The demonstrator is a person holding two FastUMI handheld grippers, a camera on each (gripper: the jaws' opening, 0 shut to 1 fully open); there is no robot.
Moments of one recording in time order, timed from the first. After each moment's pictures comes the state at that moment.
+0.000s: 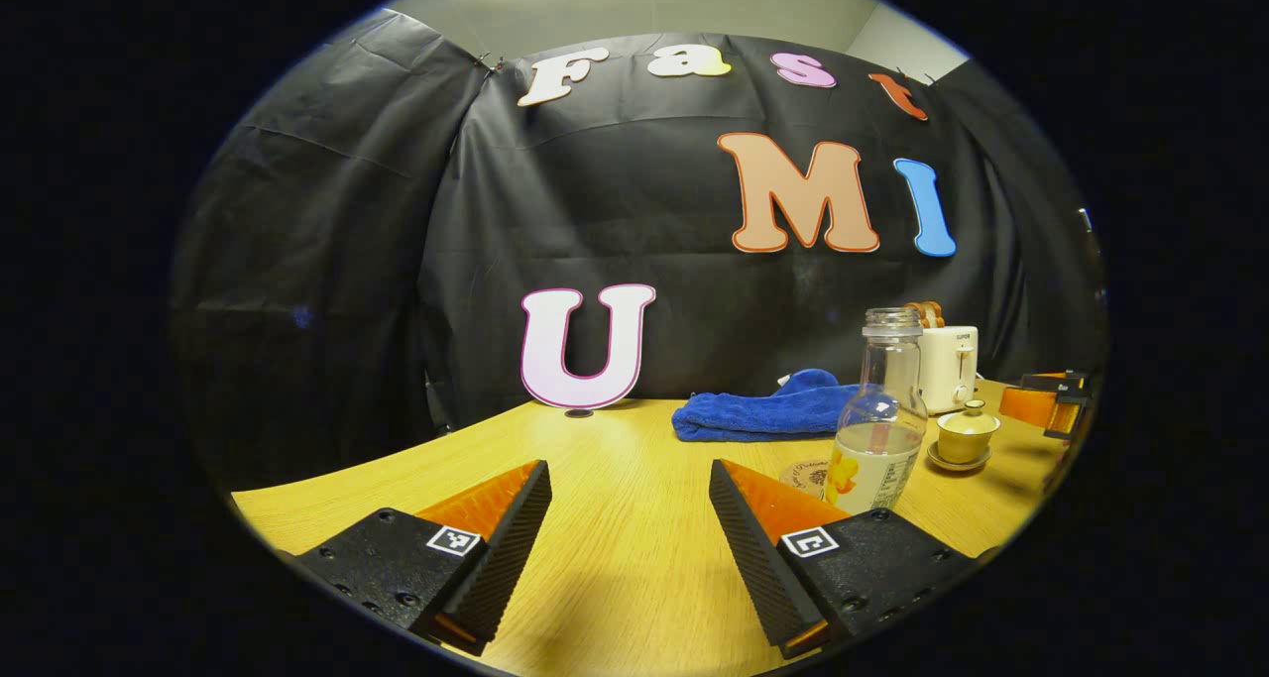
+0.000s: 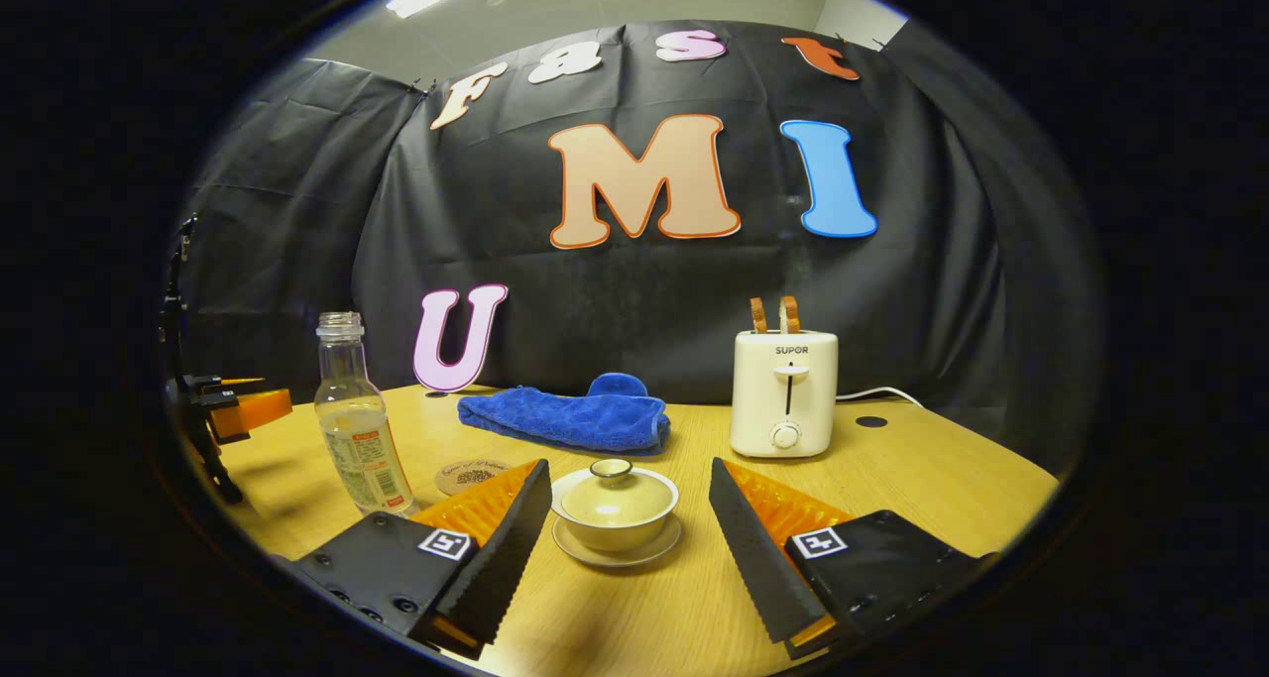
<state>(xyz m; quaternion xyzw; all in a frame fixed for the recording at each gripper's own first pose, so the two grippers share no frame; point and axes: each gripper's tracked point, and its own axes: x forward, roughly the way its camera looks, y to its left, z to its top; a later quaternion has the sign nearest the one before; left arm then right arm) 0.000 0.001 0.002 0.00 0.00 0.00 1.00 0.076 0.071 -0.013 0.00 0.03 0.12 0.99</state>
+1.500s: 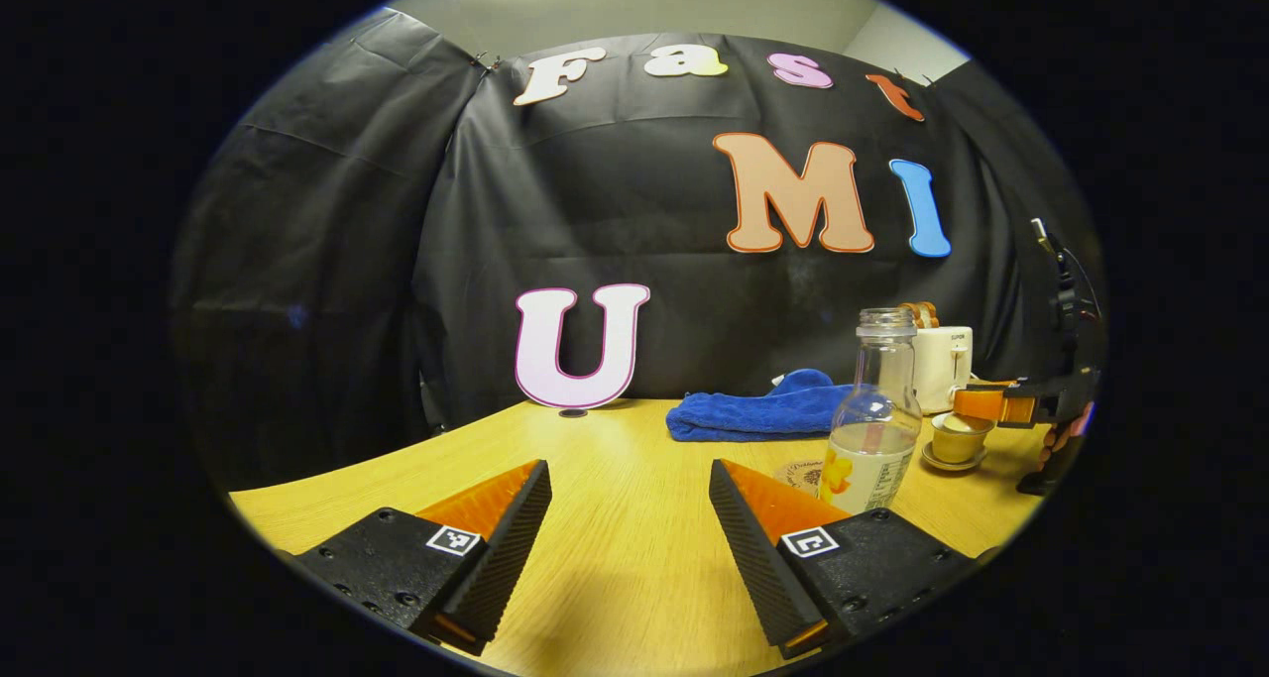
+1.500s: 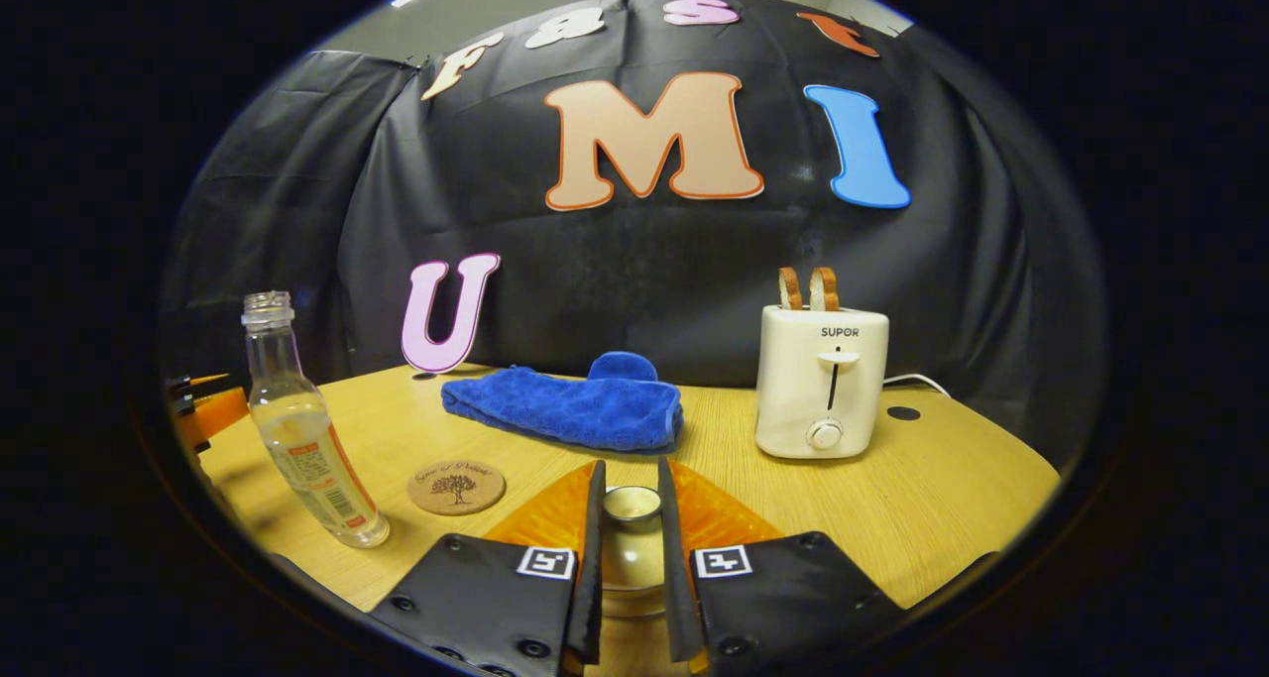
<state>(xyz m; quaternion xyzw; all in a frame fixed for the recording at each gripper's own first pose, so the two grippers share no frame) 0.002 -0.003 0.001 0.00 0.00 -0.01 1.00 0.128 0.088 -0.023 0.00 0.06 0.11 0.99</state>
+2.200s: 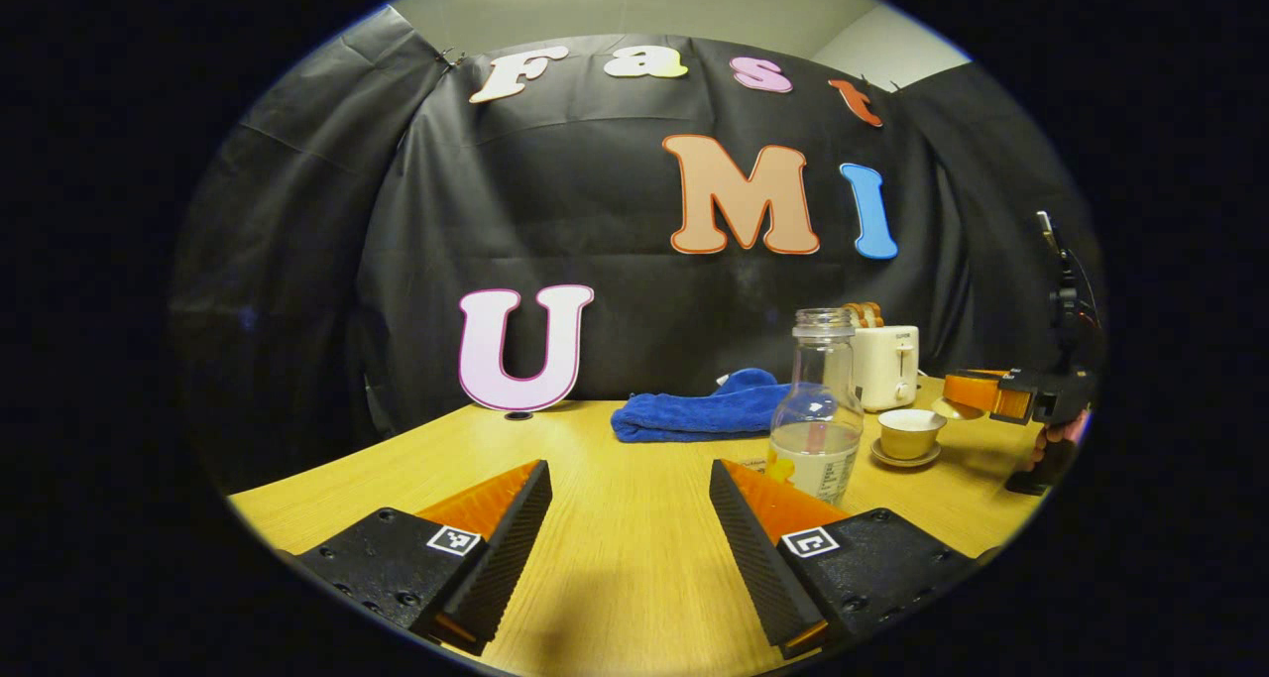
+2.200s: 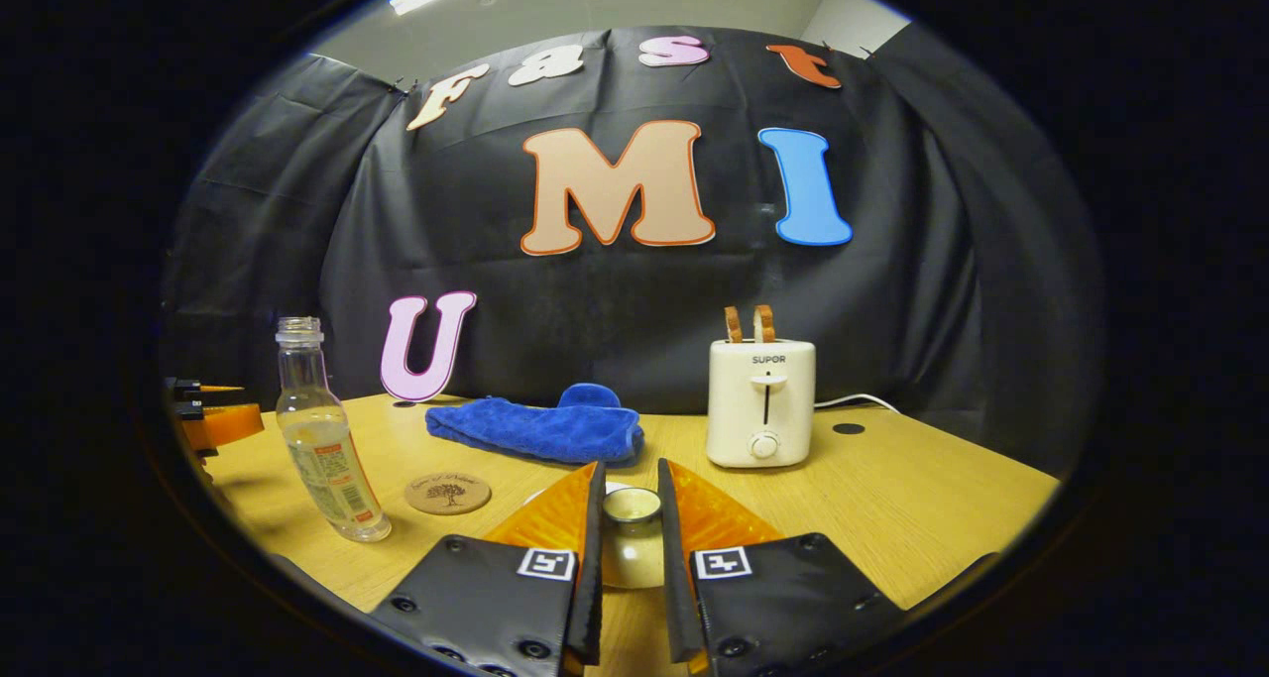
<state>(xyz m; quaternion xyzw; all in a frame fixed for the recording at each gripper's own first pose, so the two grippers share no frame) 0.000 -0.043 0.003 0.00 -0.01 -0.11 0.99 0.077 0.047 -0.004 0.00 0.01 0.05 1.00</state>
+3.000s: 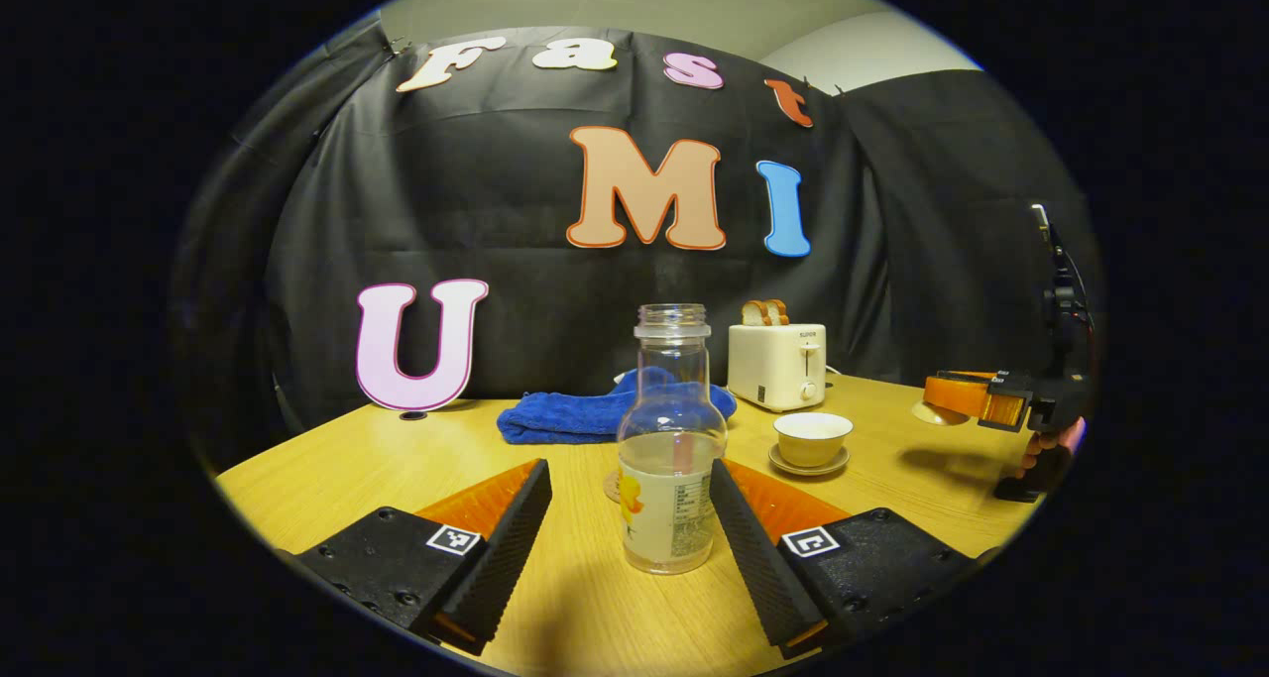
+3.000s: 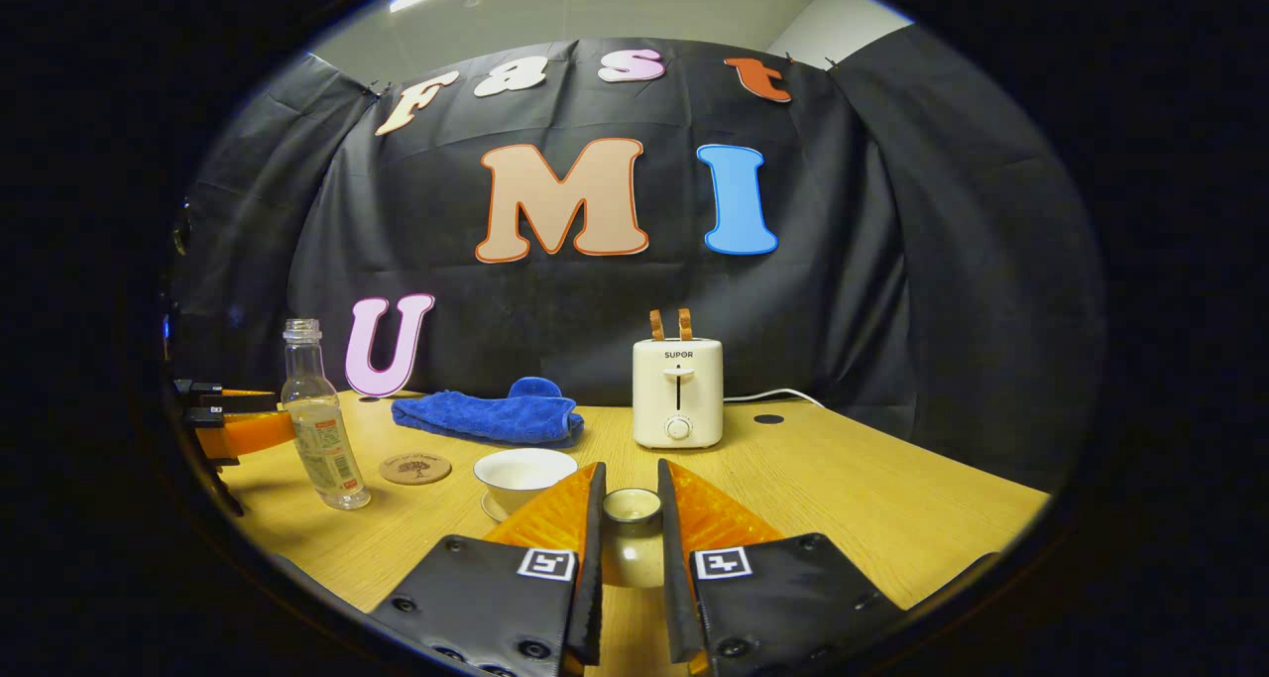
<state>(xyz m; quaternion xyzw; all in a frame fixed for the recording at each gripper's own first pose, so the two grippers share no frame) -0.003 -0.136 -0.003 0.00 0.01 -0.23 0.97 0.016 -0.008 0.001 0.00 0.00 -0.01 1.00</state>
